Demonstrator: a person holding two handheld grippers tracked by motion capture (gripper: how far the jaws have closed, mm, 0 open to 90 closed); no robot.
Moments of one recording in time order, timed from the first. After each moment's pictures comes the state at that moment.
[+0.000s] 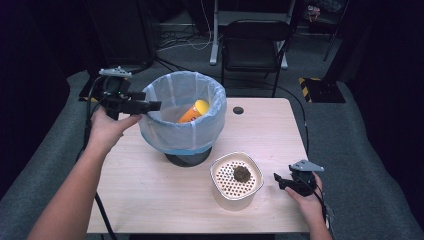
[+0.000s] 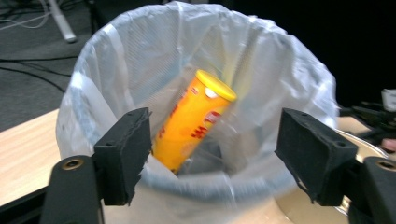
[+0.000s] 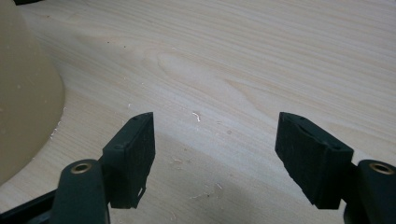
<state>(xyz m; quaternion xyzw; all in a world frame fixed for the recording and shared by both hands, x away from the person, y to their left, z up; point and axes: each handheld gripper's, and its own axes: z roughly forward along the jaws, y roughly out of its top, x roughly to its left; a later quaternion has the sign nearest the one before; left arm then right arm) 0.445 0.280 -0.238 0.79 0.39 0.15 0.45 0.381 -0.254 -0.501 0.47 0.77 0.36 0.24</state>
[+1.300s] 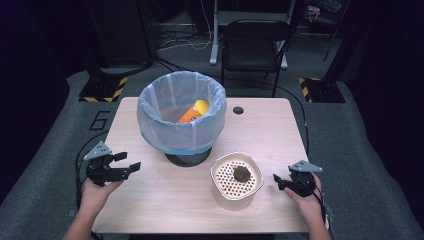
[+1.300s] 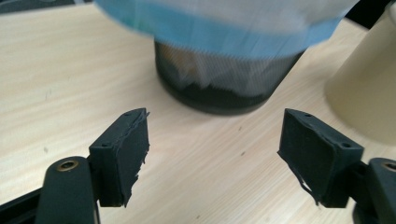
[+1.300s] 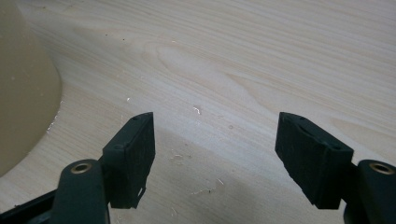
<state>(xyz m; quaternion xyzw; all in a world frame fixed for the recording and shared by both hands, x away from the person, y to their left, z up) 0.375 0.356 -0.436 0.76 0.43 0.16 0.46 0.381 -0.253 -0.504 0.47 0.77 0.36 0.25</state>
